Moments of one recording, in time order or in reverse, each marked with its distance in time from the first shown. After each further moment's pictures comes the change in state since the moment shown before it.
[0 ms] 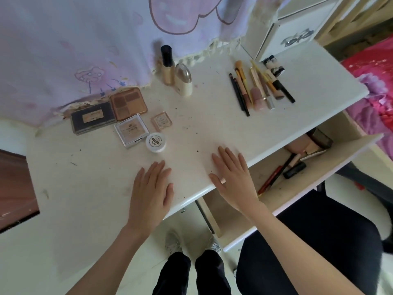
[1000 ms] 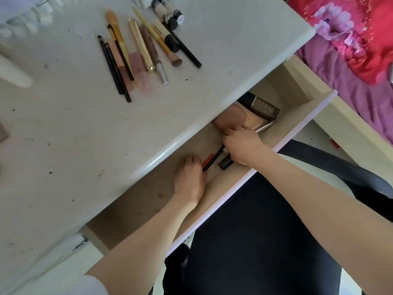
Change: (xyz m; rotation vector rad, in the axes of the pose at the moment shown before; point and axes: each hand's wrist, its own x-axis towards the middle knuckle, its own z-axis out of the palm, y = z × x) left_hand 0.130 0.272 0.178 -0.189 -0.568 -0.192; right_hand 0.023 0.276 -0.016 -0.405 -0.518 0.037
